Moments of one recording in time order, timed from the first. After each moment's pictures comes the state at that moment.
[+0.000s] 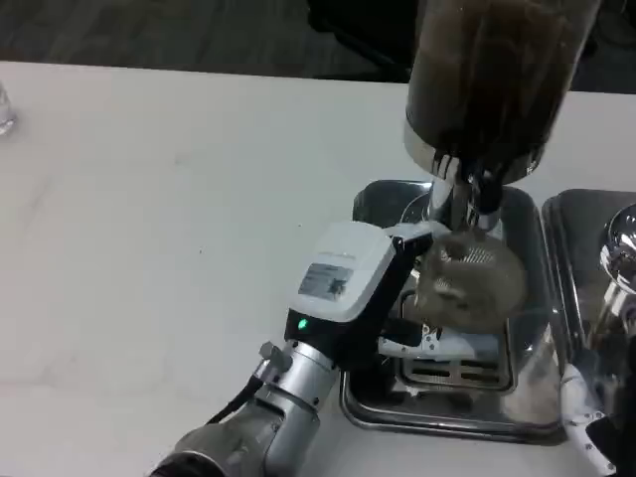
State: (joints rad) left arm -0.59 0.05 -0.62 1.20 0.86 -0.57 0.91; right arm 0.51 -0.13 0.18 -0.24 -0.93 0.20 -0.55
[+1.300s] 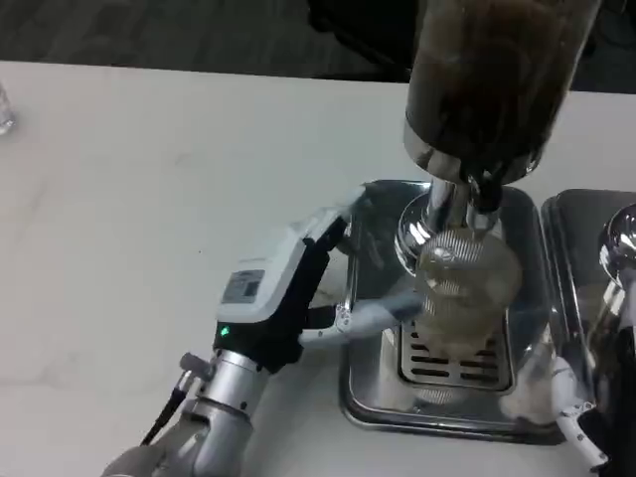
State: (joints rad) left arm -0.48 0.21 -0.52 1.12 0.69 -0.76 0.83; right arm 0.46 -0.14 0.18 -0.20 -0.88 0.18 -0.54
